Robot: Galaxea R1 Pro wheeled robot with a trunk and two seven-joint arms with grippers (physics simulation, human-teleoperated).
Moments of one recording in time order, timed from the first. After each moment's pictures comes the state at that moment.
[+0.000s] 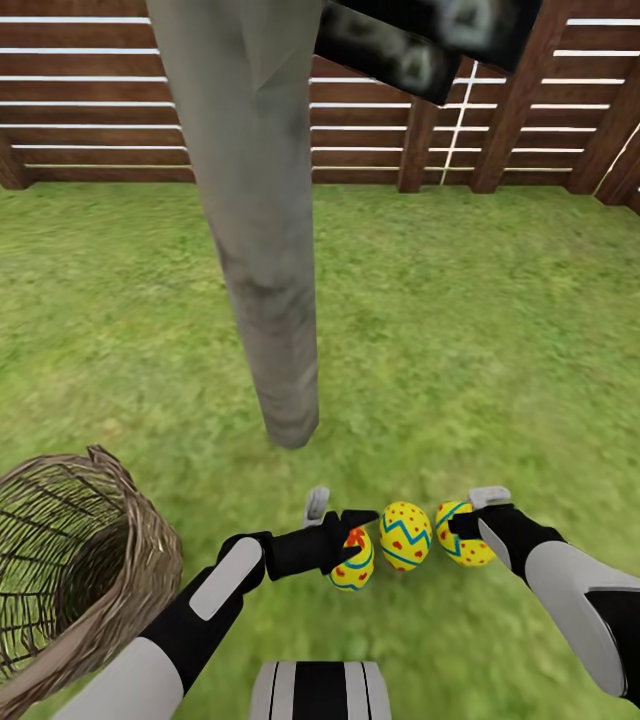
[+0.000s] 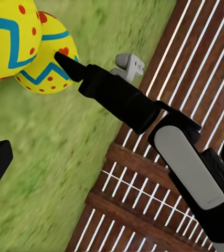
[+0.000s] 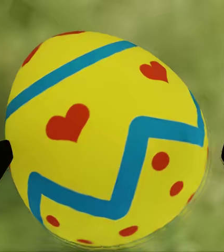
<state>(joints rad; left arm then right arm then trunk) -0.60 -0.08 -0.50 -0.88 1.40 0.69 -0.17 -0.97 -0.14 0.03 -0.12 0.09 0.31 -0.01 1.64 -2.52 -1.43</state>
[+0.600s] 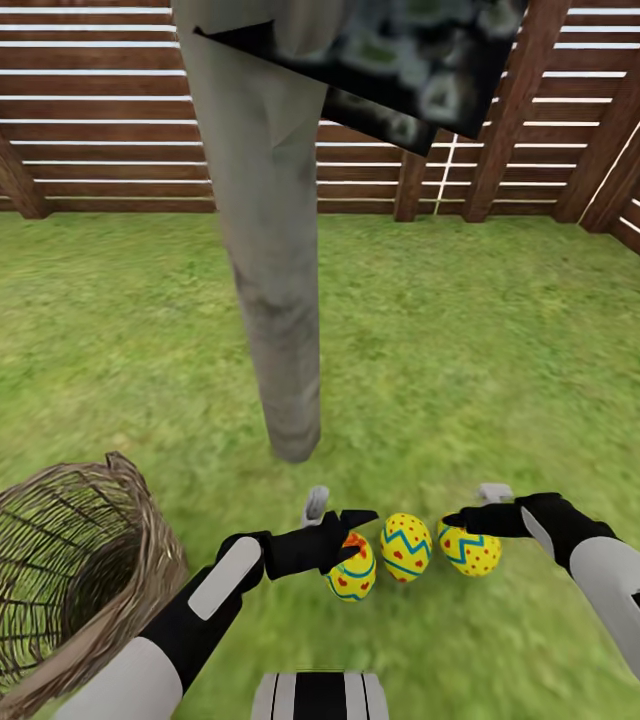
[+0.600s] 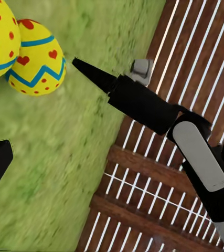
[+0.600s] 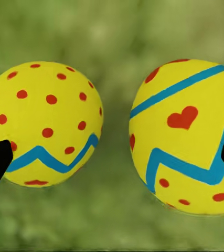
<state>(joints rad) -0.60 -0.07 -0.50 -0.89 1.40 0.69 -0.16 -0.97 -0.27 0.01 -0.19 0.06 0.44 0.55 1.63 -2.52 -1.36</state>
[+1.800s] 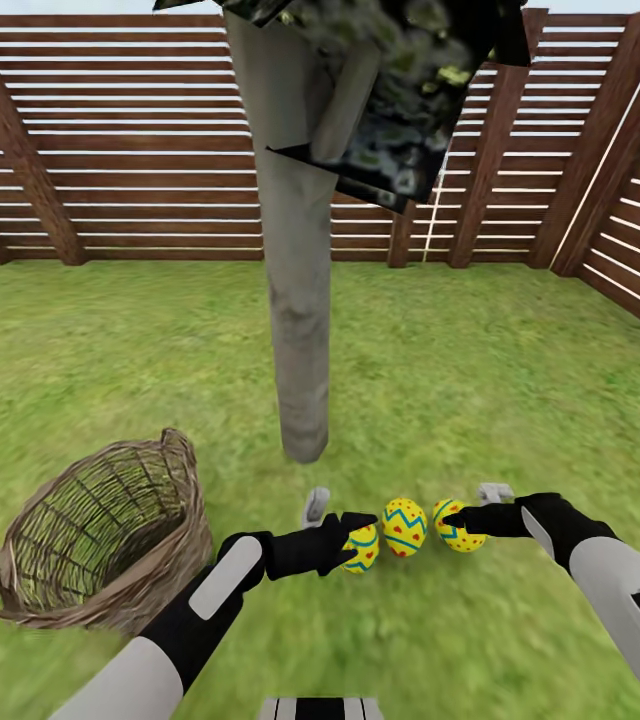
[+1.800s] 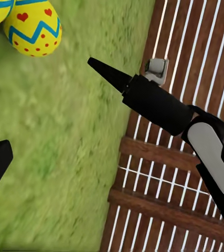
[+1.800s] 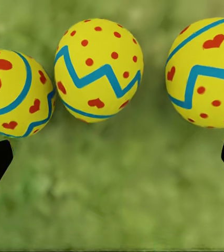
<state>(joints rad) -0.60 -0.08 -0.50 -0.89 1.40 0.69 -0.10 -0.97 -0.27 0.01 -0.19 0.06 0.43 0.55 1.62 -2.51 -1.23</state>
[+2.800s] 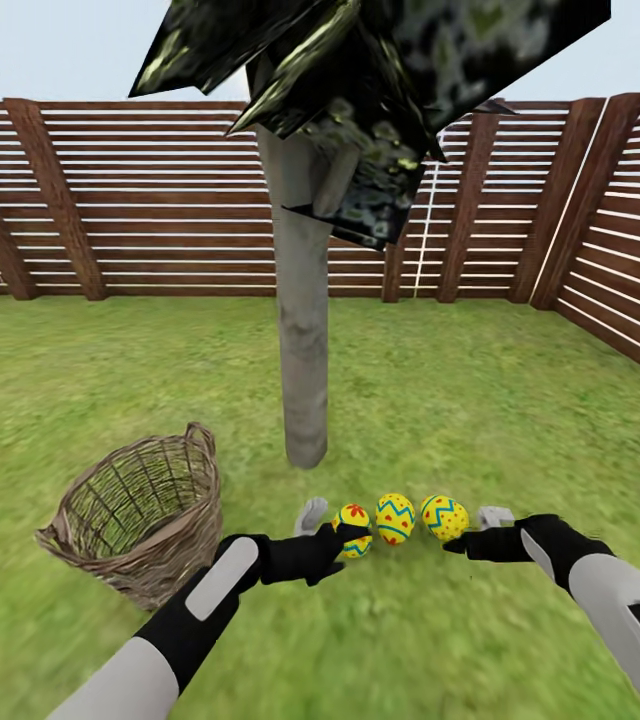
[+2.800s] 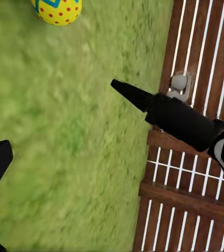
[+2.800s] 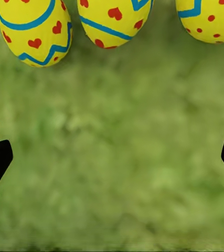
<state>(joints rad) -0.60 -0.06 -0.50 -0.89 1.40 0.70 0.03 -0.94 -0.26 0.01 -0.12 0.06 0.42 0.54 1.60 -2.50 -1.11</state>
